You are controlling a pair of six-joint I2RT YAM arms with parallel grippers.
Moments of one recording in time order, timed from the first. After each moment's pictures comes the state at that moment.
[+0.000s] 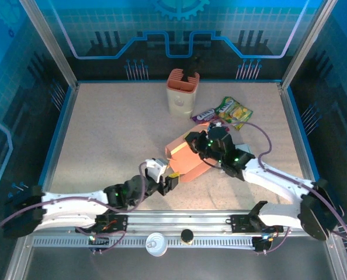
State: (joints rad) left arm -1.16 0.93 0.27 0.41 -0.39 -0.36; right arm 0.72 1.18 0.74 0.04 -0.03 1.45
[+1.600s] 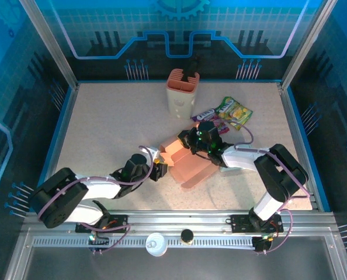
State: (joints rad) left arm -0.68 1.38 0.26 0.58 0.02 -0.34; right arm 0.61 1.64 0.77 0.43 -0.24 1.48
